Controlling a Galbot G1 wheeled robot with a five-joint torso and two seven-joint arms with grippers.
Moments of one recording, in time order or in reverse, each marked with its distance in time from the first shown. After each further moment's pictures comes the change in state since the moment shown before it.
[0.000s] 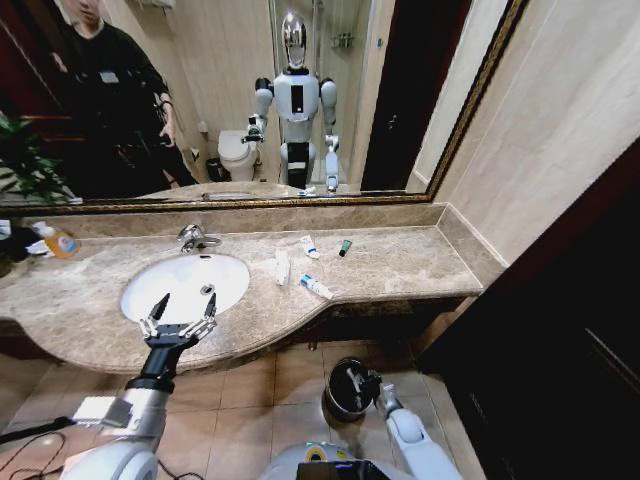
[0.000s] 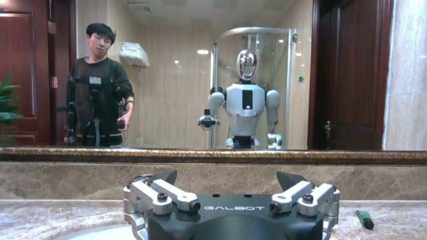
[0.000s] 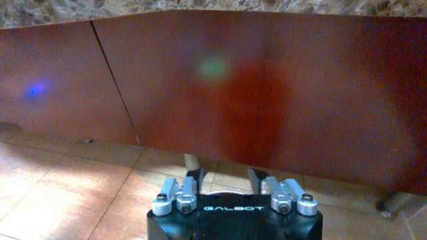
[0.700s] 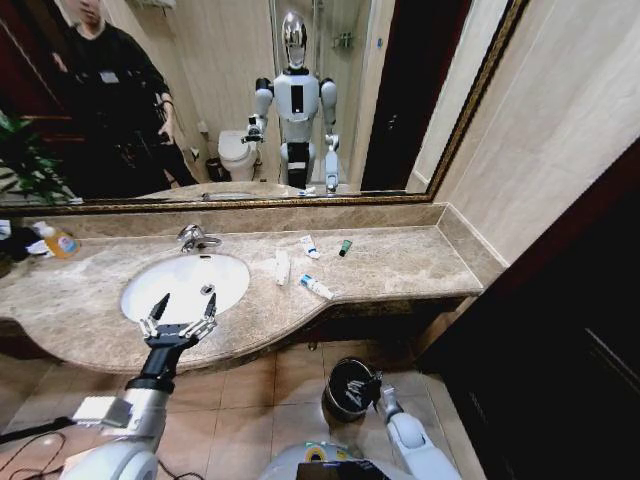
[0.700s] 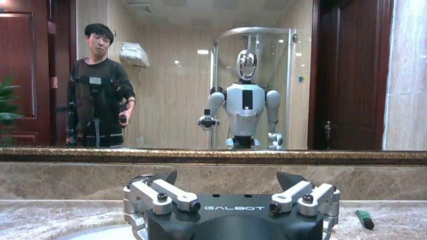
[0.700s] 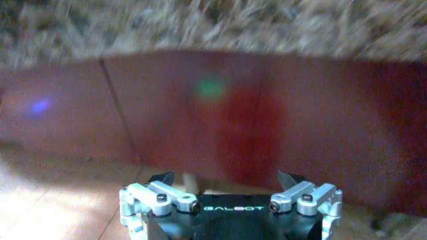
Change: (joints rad) left arm 0.000 0.000 0.000 0.000 0.000 0.000 0.000; right arm -0.068 -0.038 -0.003 0.151 0.045 -0.006 0.025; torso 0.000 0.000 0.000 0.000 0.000
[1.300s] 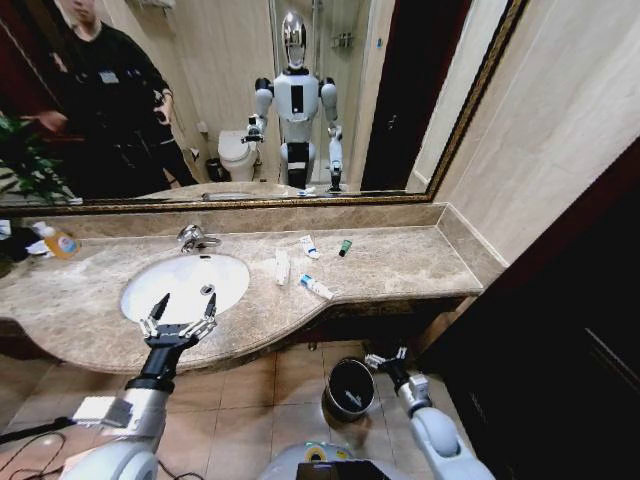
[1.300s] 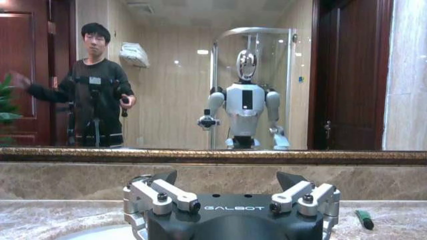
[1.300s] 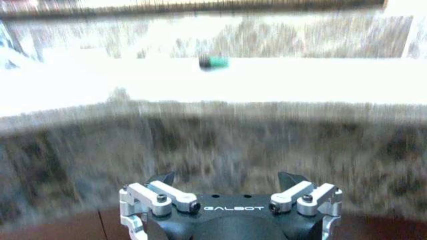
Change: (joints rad) left arm 0.000 0.000 0.000 0.000 0.000 0.000 0.000; right arm -0.214 -0.094 0.108 0.529 0.138 0.000 0.057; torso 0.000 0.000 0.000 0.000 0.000
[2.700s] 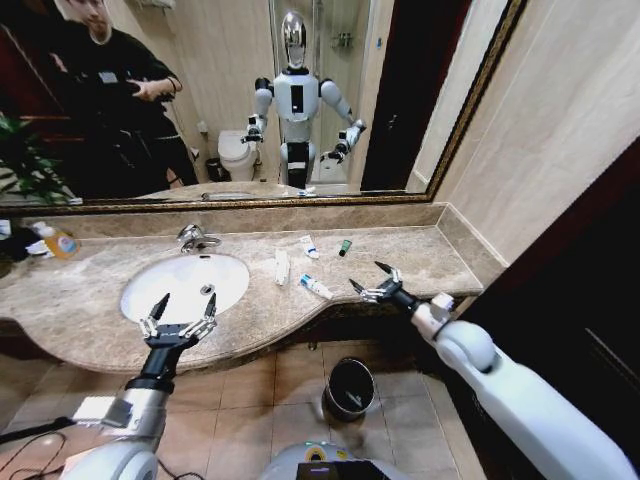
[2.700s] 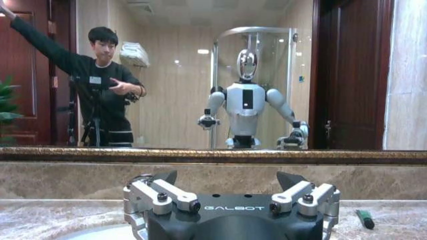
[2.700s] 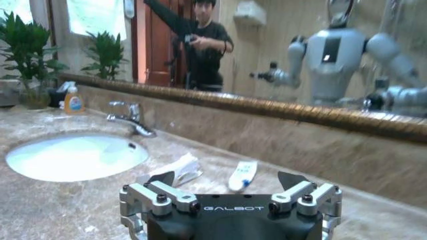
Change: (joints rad) left arm 0.000 0.000 0.000 0.000 0.000 0.000 0.000; right arm 0.544 -0.464 -0.309 0.107 0.376 -0.236 -0.120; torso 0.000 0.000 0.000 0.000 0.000
